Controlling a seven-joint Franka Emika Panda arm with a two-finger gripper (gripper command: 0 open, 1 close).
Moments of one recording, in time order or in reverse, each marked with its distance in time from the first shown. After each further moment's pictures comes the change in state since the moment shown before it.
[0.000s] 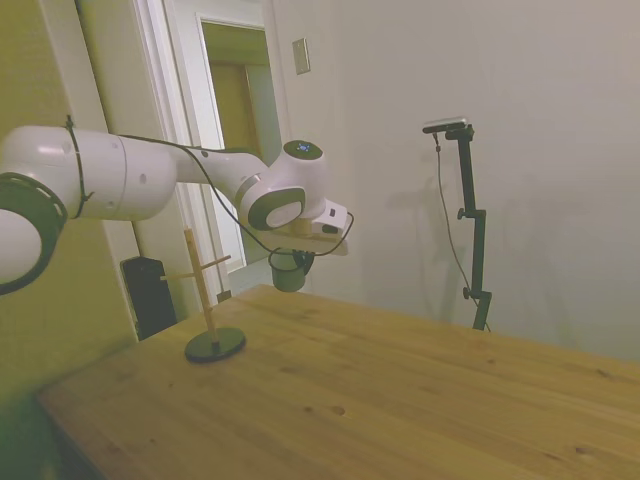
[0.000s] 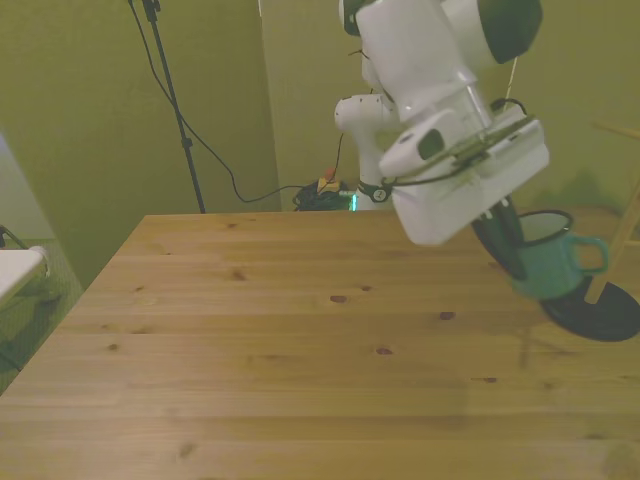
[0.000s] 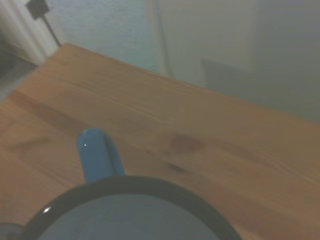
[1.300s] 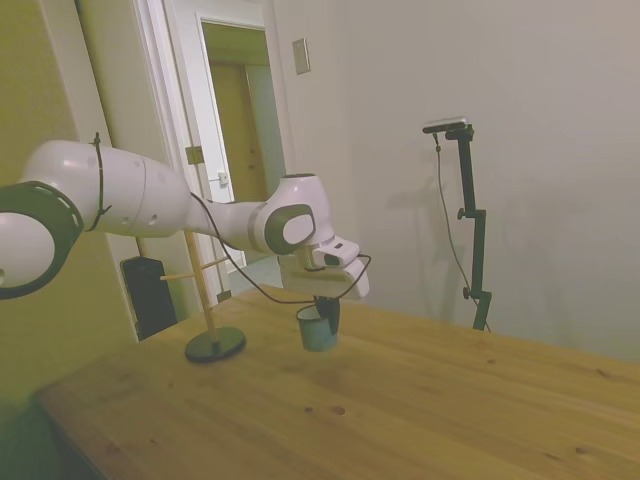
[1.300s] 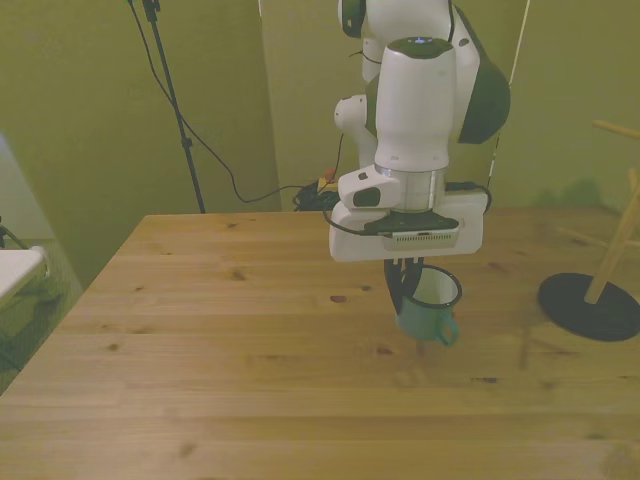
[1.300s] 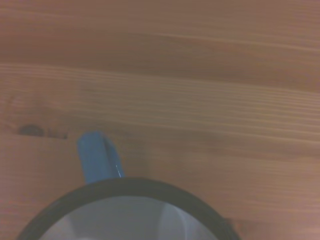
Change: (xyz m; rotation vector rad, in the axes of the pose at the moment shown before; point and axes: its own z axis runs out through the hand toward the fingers) arm -0.012 0.058 0.073 -0.483 0.022 0.289
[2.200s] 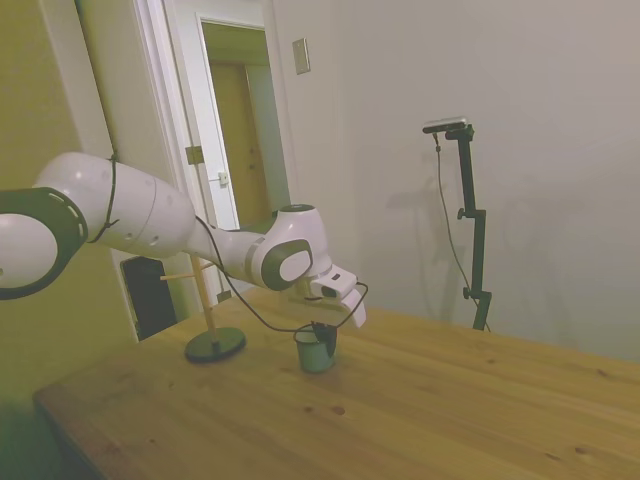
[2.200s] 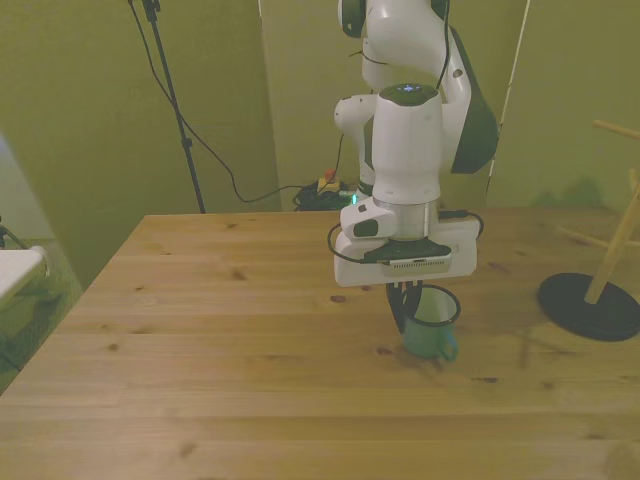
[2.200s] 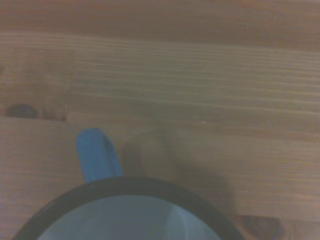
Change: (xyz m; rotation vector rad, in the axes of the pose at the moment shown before) arm -0.016 0.013 0.045 0.052 -0.003 0.019
